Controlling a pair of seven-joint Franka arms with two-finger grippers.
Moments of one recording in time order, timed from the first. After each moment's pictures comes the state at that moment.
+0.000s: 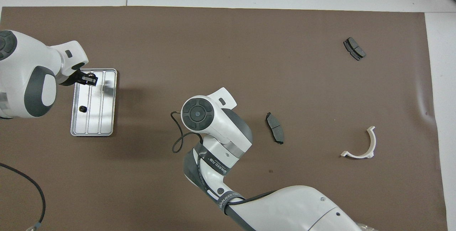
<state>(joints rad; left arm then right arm) 0.13 0.32 -0.16 -1.85 0.09 2.22 0.23 0.68 0.58 0.04 -1.60 -0.14 2.24 0.96</state>
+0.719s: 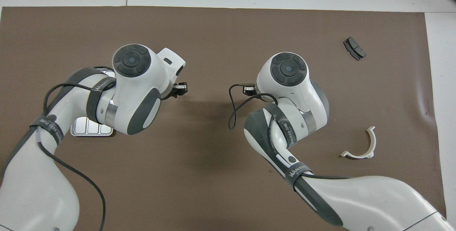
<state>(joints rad) -0.32 0.32 -0.17 -1.83 0.08 2.14 -0.61 0.38 0.37 0.04 -1.78 -0.05 2.18 0.54</state>
